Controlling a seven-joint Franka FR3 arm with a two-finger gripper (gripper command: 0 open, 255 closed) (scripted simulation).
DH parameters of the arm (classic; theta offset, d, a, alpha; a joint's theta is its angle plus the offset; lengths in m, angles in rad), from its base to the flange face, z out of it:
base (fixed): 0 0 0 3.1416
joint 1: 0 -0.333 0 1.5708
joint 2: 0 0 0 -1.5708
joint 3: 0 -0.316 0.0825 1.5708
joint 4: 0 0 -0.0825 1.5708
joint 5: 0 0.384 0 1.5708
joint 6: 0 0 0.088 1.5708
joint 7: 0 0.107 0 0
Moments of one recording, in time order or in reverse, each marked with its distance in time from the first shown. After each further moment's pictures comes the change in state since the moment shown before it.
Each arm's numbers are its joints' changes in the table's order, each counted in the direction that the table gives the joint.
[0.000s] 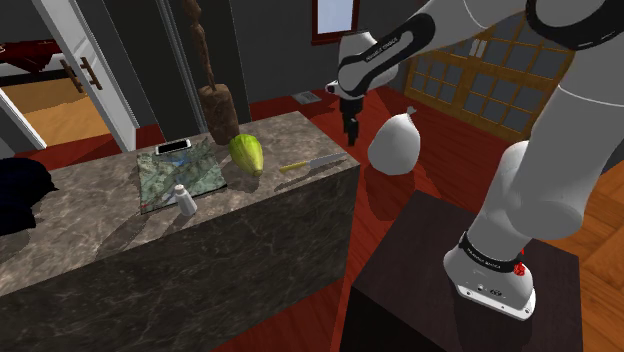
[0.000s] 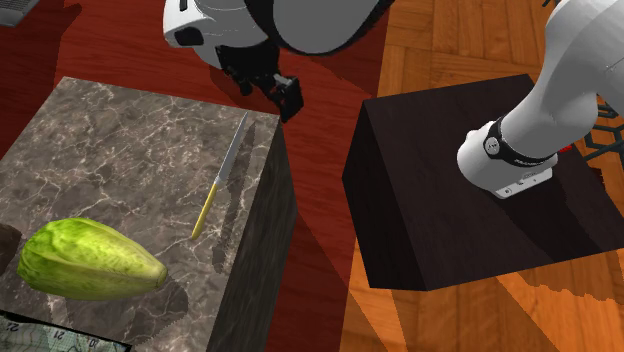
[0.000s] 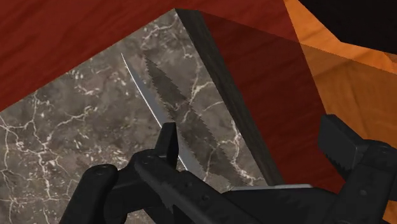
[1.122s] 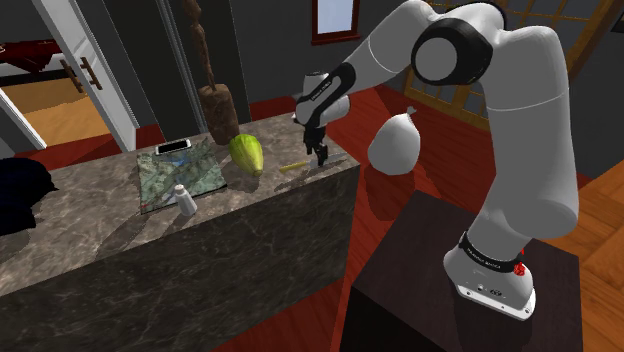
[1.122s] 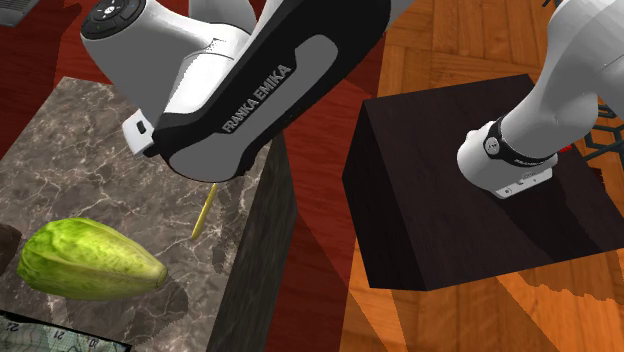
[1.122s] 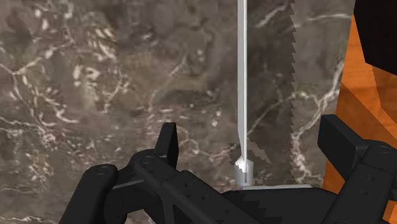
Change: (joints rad) arm 0.066 0.497 -0.150 -0.338 0.251 0.154 -0.489
